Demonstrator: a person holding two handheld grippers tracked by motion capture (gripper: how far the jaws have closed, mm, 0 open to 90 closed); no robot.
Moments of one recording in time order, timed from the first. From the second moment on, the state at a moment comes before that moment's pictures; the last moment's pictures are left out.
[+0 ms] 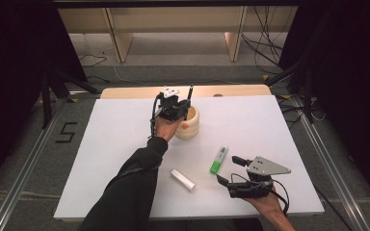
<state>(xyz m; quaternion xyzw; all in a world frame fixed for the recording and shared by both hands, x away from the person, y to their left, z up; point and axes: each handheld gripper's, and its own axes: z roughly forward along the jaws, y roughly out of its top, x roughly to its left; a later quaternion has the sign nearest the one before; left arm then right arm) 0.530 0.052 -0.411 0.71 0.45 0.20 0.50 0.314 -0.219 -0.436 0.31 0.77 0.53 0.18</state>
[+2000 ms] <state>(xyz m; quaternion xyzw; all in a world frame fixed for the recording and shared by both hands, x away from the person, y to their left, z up) 0.421 0.095 -0.395 0.88 0.26 0.10 0.38 0.313 -0.218 -0.436 0.31 0.77 0.52 0.18</state>
